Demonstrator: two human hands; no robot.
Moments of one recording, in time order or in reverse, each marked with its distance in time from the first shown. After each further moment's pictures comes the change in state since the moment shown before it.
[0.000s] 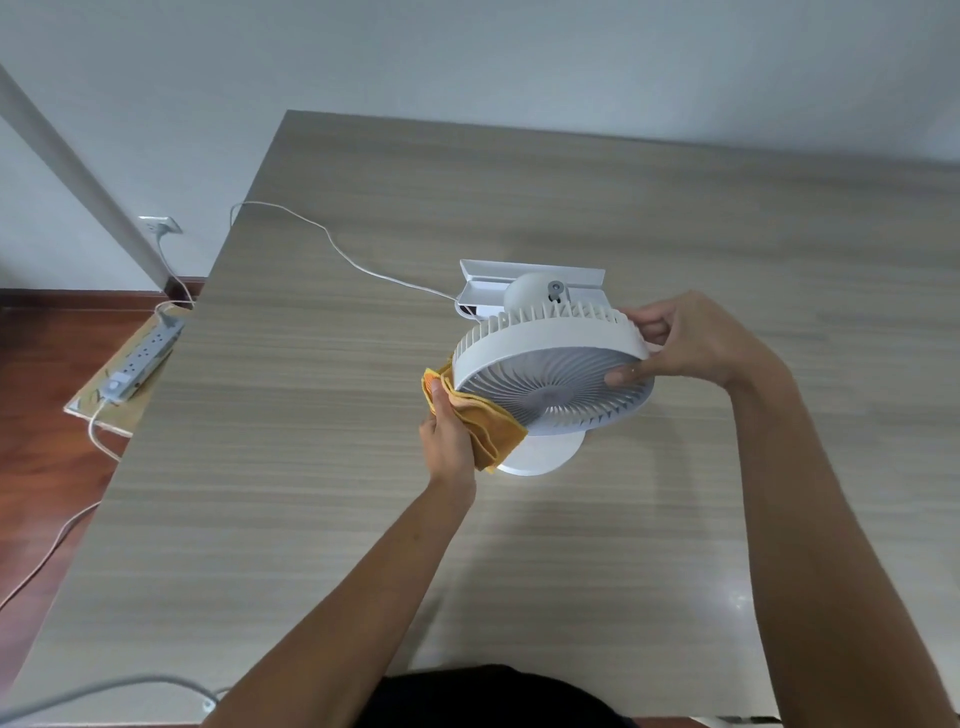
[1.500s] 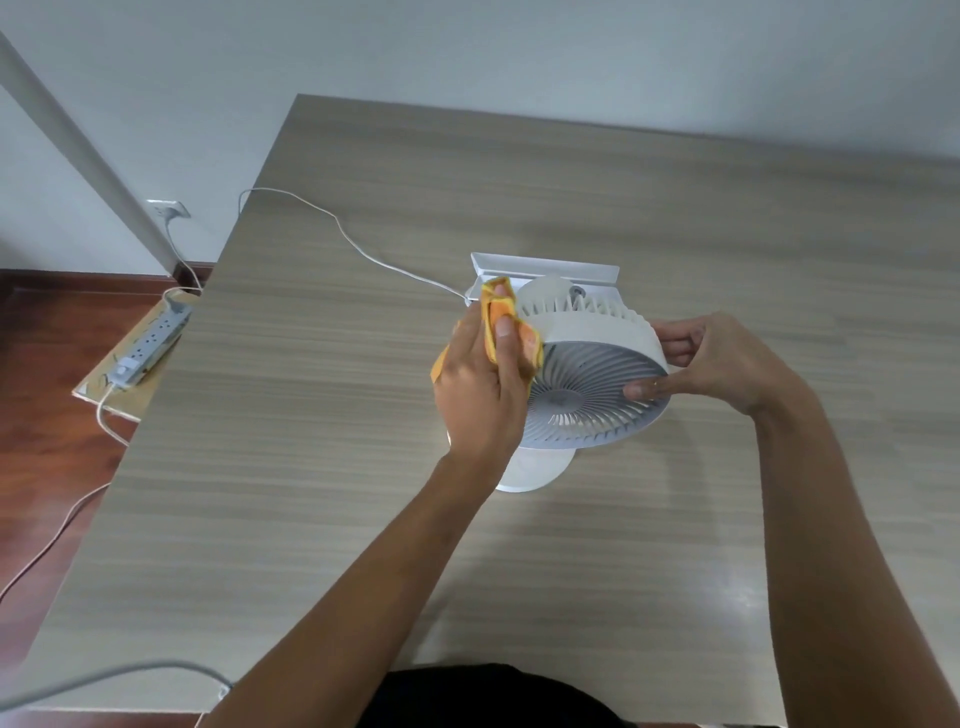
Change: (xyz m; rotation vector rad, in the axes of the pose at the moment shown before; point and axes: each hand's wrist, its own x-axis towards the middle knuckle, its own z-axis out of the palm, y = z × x) left_hand -0.033 0.057 0.028 0.587 0.094 0.974; right_hand -0.011 0.006 0.004 0.156 -0.034 0.004
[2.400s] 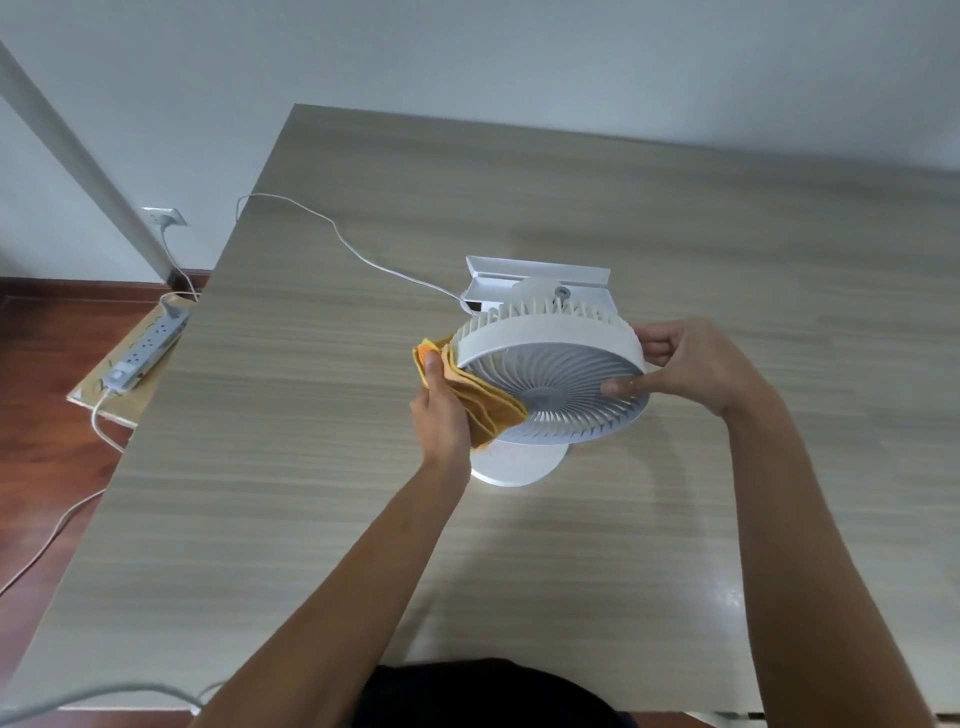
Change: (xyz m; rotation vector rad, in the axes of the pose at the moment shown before) left_hand -0.012 -0.022 -0.017 -0.588 -0.043 -0.931; right_hand -0.007 -0.001 0.019 -0.009 0.087 -0.014
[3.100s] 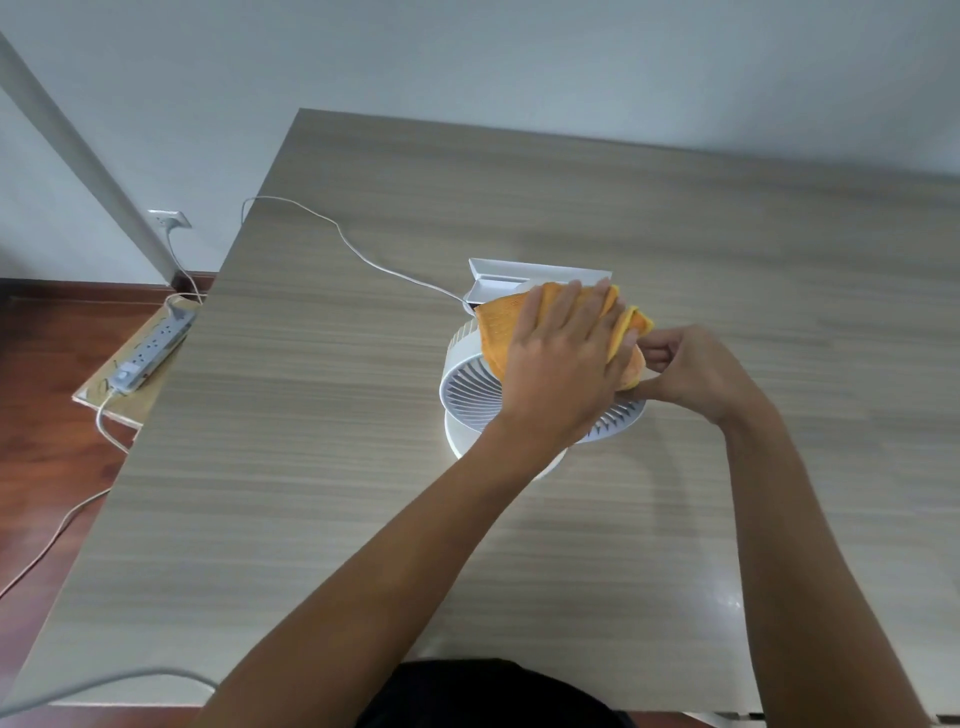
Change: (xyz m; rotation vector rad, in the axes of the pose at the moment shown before) left_hand -0.027 0.013 0.068 1.144 -0.057 1.608; right_hand 0.004 0.018 0.007 -0.079 0.036 -0.019
